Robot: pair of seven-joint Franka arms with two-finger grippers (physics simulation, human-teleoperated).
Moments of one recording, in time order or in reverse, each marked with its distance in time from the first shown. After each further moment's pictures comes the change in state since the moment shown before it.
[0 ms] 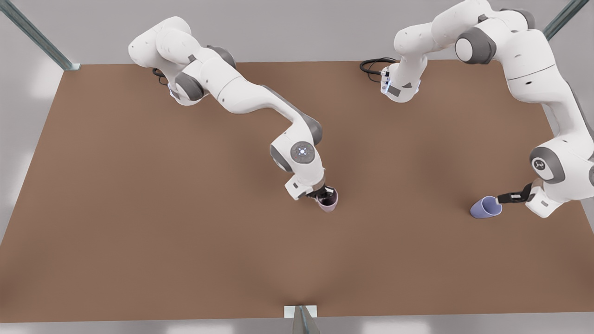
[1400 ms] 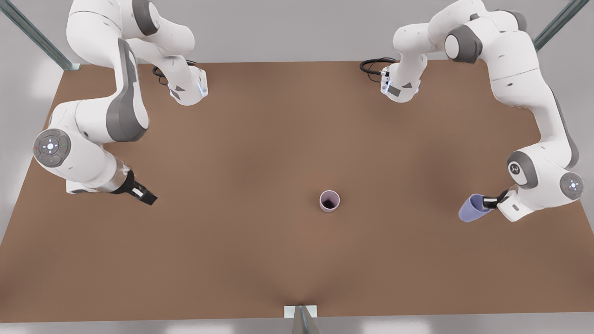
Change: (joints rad) left arm -0.203 -0.067 0.021 -0.031 -0.025 -0.021 0.102; right arm -0.690 -0.728 -0.009 -0.510 -0.034 -0.516 -0.315
